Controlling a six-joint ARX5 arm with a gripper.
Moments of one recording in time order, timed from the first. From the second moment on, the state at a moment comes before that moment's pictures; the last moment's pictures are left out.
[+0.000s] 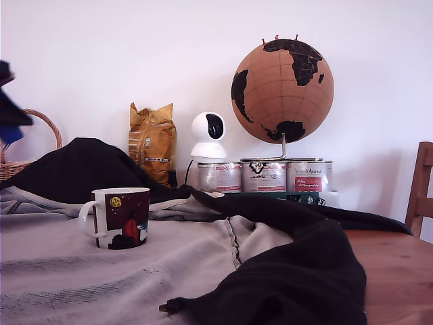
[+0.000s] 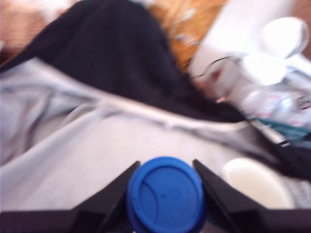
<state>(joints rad) 0.02 1.27 0.41 0.72 0.35 -0.31</state>
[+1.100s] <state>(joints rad) -0.28 1.70 0.71 0.66 0.29 -0.27</state>
